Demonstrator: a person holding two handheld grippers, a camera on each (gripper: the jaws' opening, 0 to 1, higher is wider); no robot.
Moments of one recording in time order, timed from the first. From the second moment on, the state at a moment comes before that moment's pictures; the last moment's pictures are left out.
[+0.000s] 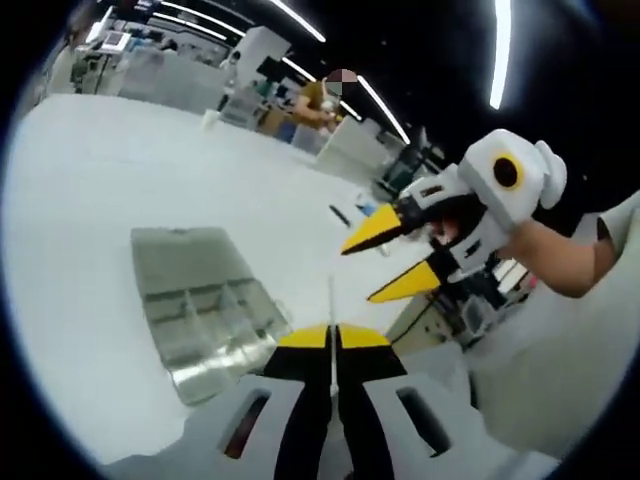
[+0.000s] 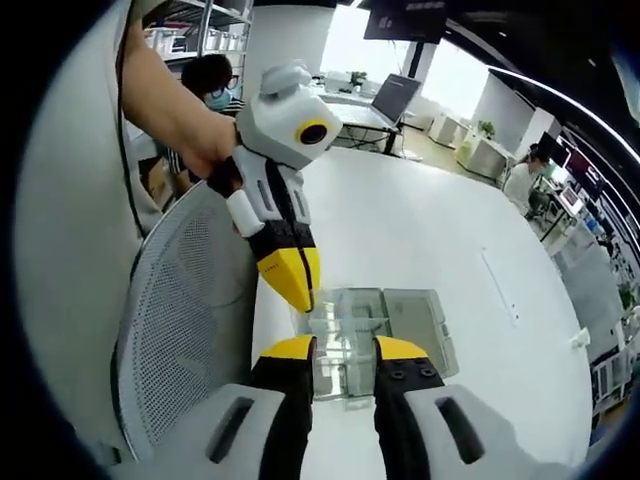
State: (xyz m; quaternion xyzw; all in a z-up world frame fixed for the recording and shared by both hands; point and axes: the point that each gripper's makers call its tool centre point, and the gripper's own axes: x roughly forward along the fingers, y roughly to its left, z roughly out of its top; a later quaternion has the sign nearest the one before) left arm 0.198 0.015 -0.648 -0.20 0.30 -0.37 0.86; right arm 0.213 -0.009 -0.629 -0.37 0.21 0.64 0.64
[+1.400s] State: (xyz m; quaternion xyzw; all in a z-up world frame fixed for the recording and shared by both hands) left arm 0.182 0.000 -0.641 -0.06 0.24 -0.44 0.86; right arm 0.192 -0.005 -0.632 -0.35 0.25 0.72 0.55
